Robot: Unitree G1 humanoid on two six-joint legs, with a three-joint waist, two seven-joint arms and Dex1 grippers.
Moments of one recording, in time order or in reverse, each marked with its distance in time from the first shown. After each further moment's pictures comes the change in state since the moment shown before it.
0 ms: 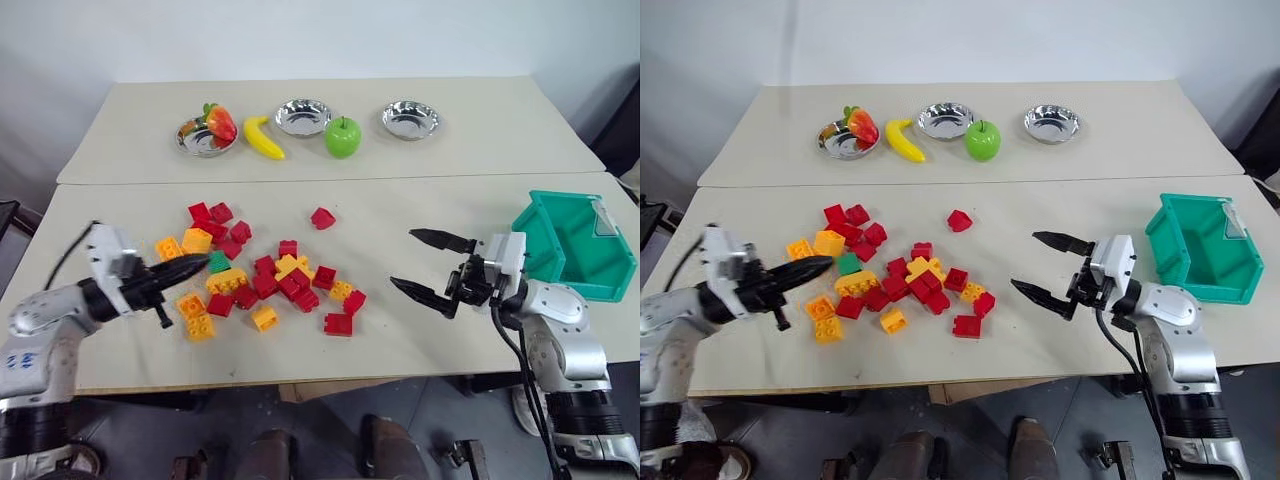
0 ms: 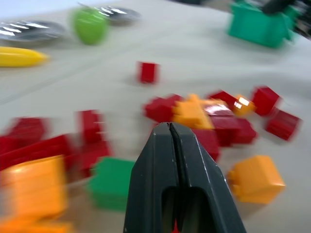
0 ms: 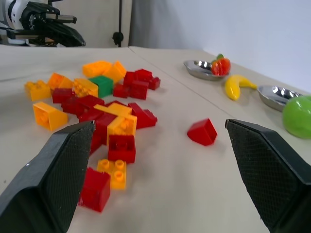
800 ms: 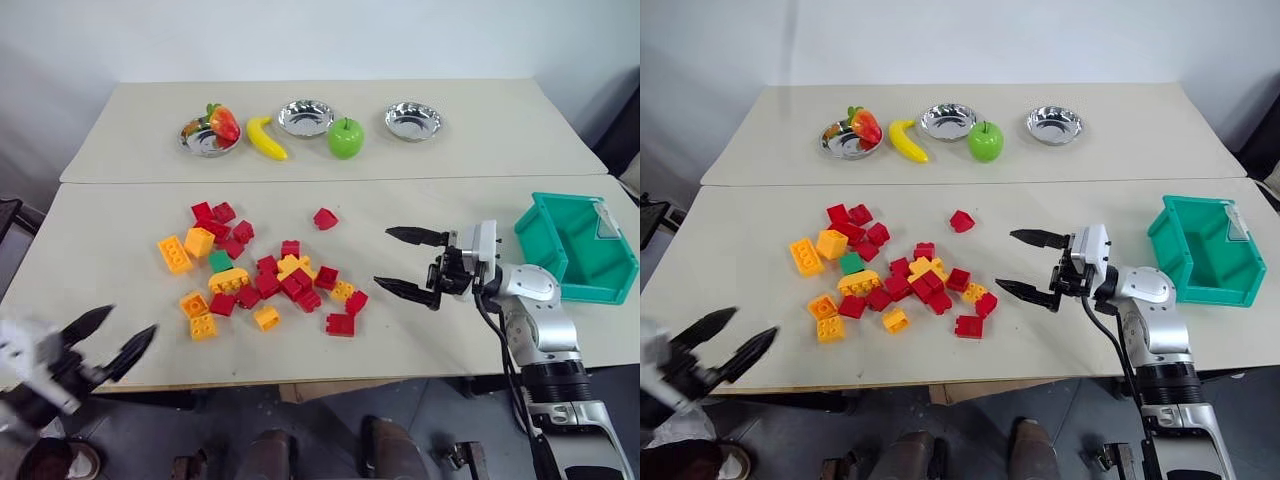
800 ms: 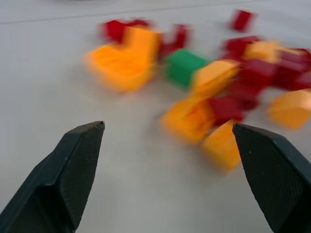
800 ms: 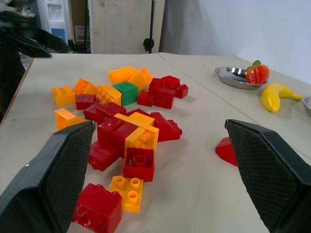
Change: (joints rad) left arm 0.437 -0.080 0.147 -0.444 -0.043 0.208 0.343; right arm -0.122 0.047 0.041 0.156 -0.020 -0.005 0.130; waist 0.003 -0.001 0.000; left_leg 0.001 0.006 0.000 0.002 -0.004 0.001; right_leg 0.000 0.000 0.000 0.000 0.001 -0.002
